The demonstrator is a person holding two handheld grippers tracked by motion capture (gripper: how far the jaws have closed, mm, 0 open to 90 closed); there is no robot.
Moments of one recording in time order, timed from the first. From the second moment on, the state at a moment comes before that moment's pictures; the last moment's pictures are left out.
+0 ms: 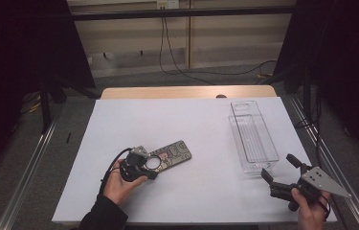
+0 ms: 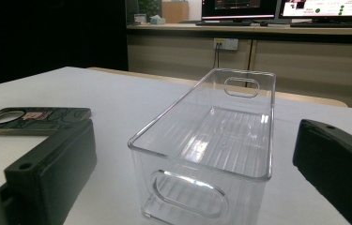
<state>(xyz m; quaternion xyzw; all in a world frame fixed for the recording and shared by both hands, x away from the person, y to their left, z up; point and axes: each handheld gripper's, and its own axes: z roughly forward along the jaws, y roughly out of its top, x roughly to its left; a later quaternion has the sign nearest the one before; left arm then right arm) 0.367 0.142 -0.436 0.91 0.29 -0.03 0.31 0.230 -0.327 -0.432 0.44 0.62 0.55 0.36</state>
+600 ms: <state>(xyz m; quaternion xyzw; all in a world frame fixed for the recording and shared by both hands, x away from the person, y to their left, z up) 0.380 0.150 -0.436 0.89 0.33 -0.02 0.30 0.230 -0.327 -0.432 0.44 0.62 0.55 0.35</state>
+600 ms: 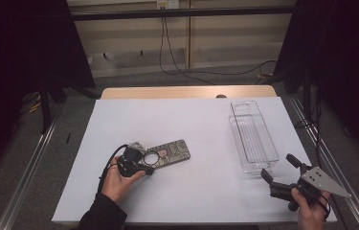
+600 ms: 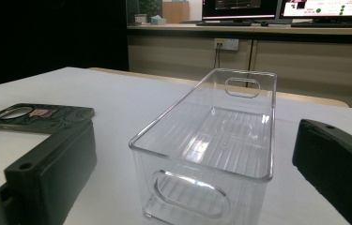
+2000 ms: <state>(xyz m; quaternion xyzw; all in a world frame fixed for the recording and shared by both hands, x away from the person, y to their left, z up) 0.401 0.150 -0.435 0.89 0.36 0.07 0.28 0.231 -0.326 -0.432 0.44 0.62 0.55 0.35</state>
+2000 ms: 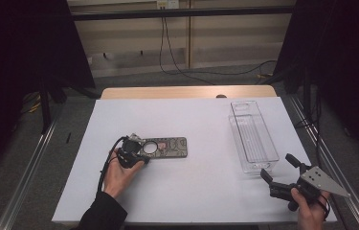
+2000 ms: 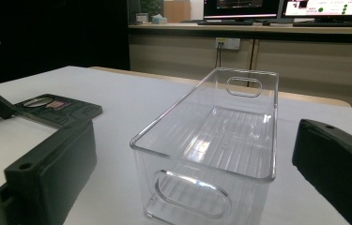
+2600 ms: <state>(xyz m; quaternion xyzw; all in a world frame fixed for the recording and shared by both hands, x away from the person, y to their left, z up) 0.394 0.141 -0.414 0.87 0.34 0.09 0.34 0.231 -0.327 -0.432 0.44 0.62 0.55 0.35</state>
